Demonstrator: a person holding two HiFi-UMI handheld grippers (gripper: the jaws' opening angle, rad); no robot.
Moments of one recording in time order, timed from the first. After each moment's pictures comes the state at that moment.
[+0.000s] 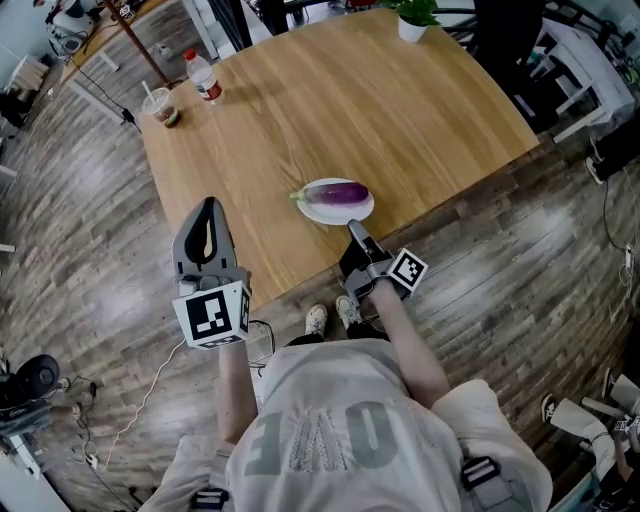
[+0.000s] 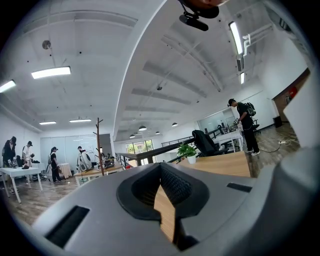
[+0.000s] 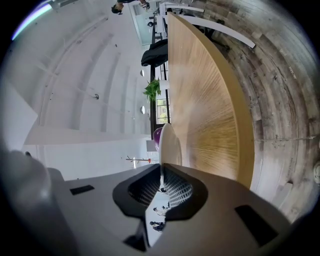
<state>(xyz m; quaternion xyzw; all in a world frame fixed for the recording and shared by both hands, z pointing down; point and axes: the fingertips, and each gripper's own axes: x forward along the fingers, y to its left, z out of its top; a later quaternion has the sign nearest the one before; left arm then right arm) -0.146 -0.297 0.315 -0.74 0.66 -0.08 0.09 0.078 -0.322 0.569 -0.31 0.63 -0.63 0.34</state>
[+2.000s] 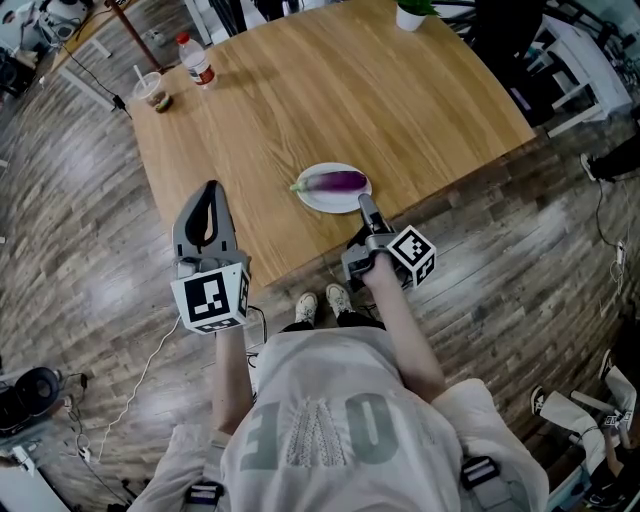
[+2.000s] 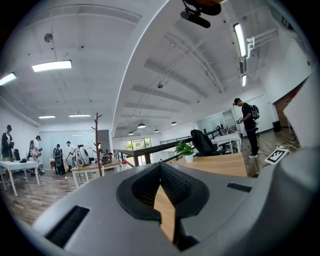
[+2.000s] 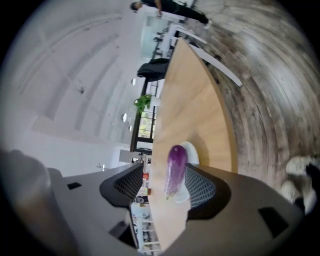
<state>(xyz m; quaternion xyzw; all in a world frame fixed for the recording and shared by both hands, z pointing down) -0.138 -0.303 0.333 -0.75 0.65 -0.08 0.06 0.117 -0.330 0.552 -0.48 0.56 -0.61 0.28</state>
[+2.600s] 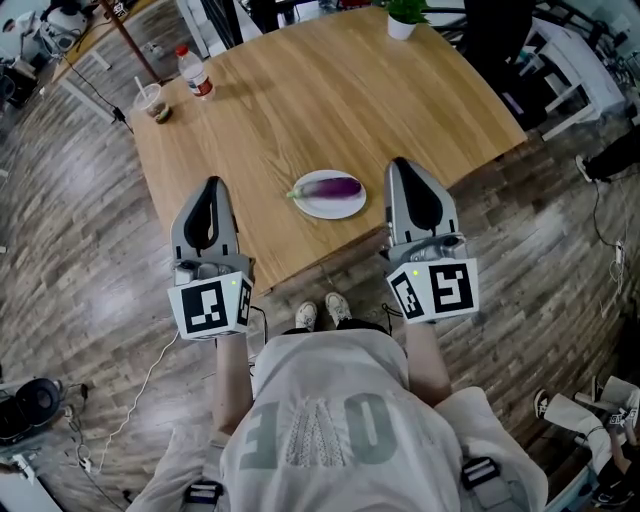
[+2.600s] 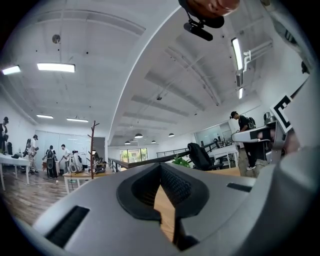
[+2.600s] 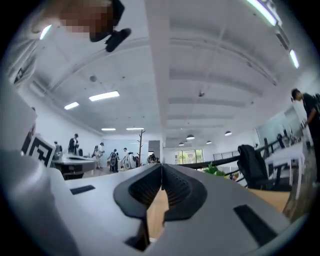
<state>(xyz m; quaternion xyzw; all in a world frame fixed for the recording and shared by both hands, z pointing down) -0.116 -0.296 0.287 -0.77 0.64 -0.01 0.09 0.115 -0.310 0.277 -0.53 0.85 0.04 0.06</state>
